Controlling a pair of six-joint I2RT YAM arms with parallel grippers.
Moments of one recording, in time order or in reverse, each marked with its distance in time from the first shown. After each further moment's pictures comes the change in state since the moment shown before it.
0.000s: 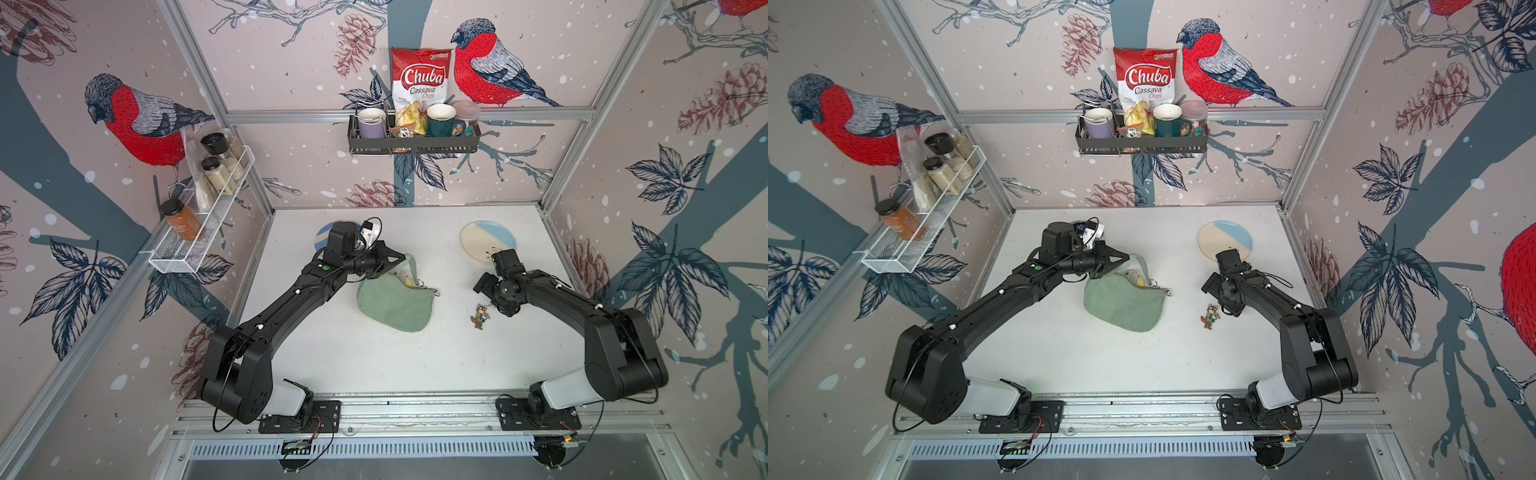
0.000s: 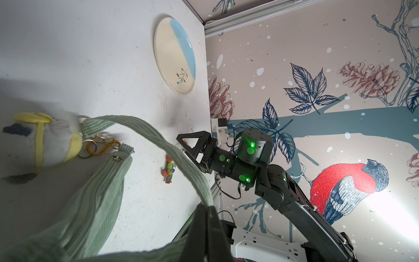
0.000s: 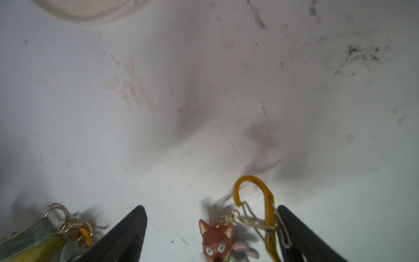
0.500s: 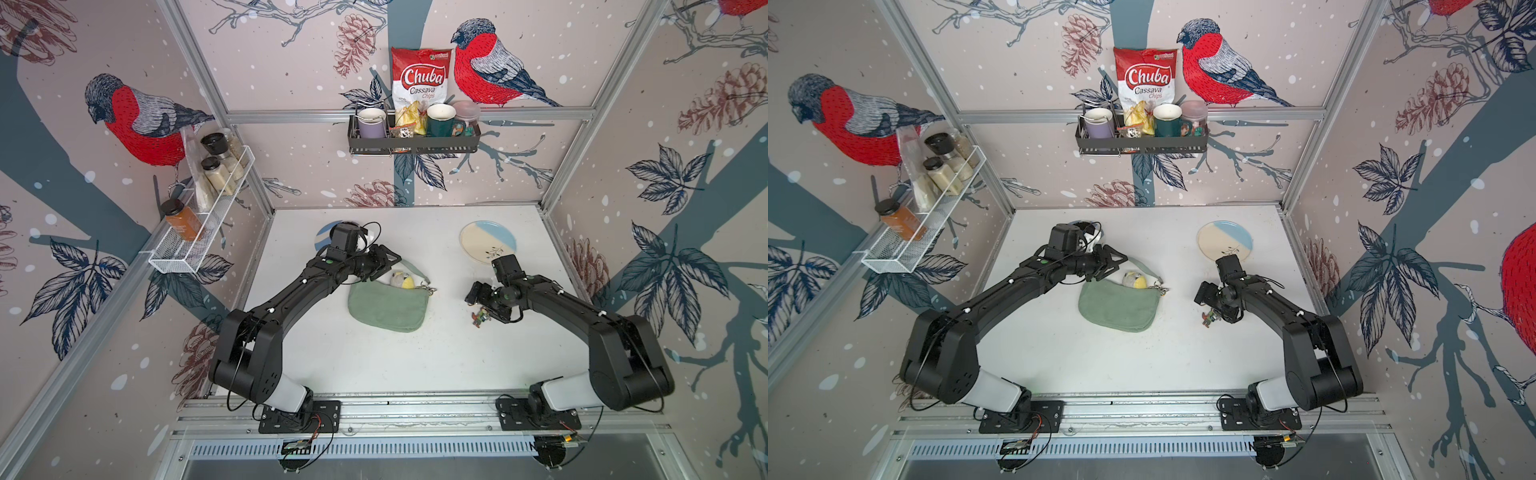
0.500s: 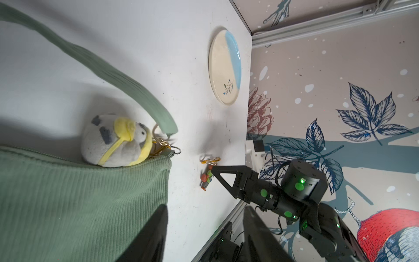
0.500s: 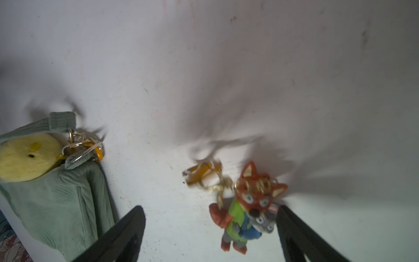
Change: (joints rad) left arm 0.047 0.092 0.056 -0.159 -0.140 0.103; right arm 0.024 -0.067 -0.104 0.038 -0.224 -0.204
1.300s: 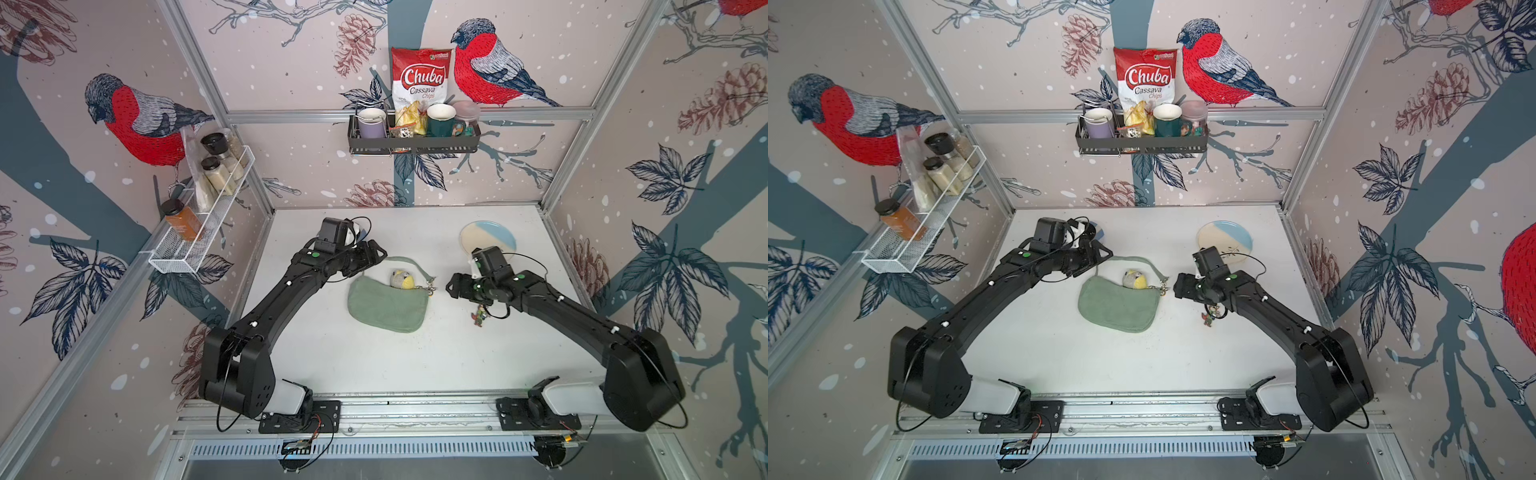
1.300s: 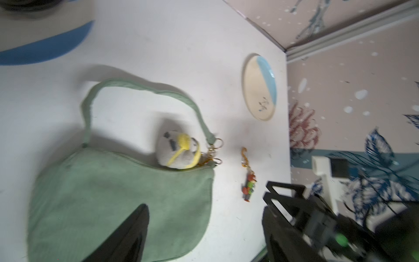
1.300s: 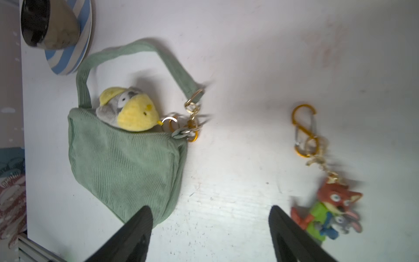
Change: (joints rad) left arm 0.048 -0.069 0.028 -0.270 -0.224 0.236; right arm 0.304 -0.033 0.154 -0.010 0.135 -0.042
